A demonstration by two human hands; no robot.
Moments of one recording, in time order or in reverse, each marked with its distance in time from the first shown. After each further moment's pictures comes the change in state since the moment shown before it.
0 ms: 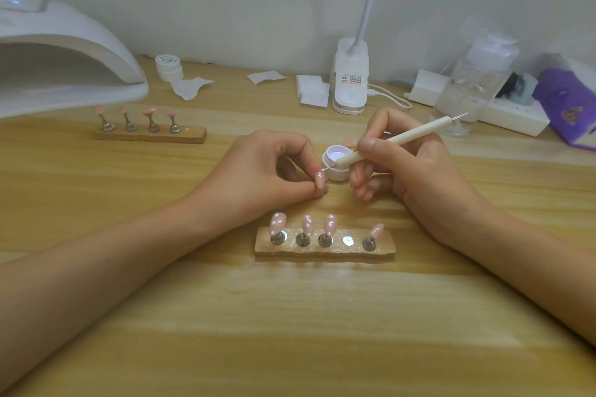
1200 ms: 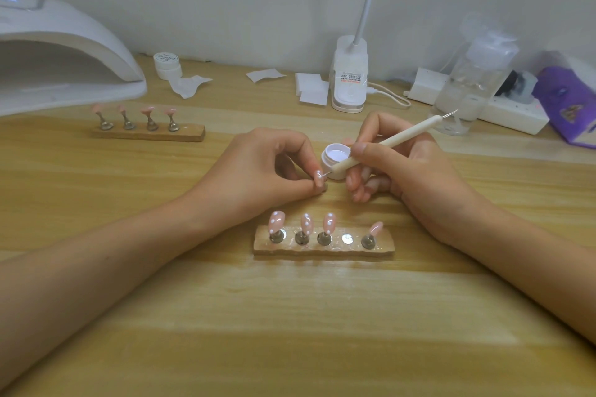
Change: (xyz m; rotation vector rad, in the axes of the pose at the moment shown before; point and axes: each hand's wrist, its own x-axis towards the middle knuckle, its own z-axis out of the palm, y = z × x) left_hand -0.001 0.002 -0.001 -0.003 -0.017 -0.025; right_hand 0.001 0.000 0.001 -0.048 -0.024 0.040
